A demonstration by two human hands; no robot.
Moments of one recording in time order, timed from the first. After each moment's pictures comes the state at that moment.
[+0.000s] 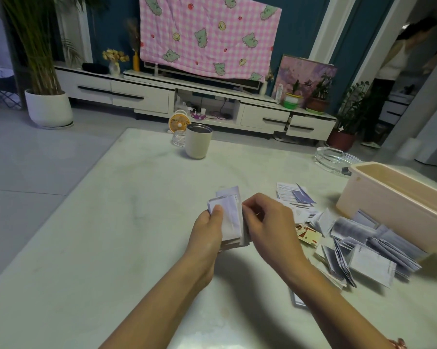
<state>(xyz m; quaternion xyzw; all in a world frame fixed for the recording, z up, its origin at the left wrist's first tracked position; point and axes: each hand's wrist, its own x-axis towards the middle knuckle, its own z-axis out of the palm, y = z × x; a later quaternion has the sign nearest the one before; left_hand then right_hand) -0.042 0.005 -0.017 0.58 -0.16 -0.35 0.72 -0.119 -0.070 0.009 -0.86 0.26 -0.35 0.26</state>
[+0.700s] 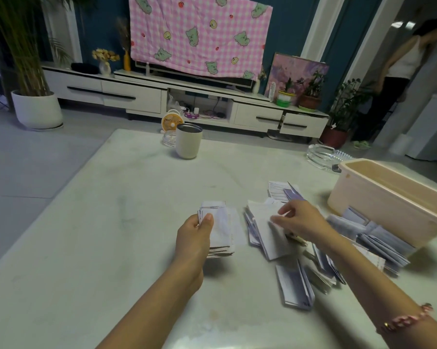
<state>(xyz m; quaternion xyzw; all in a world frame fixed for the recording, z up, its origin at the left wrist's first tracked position) -0.047 0.005 -0.022 0.61 -0.12 -0.32 0.72 -0.156 -0.174 0.006 -0.86 0.43 -0.12 0.24</state>
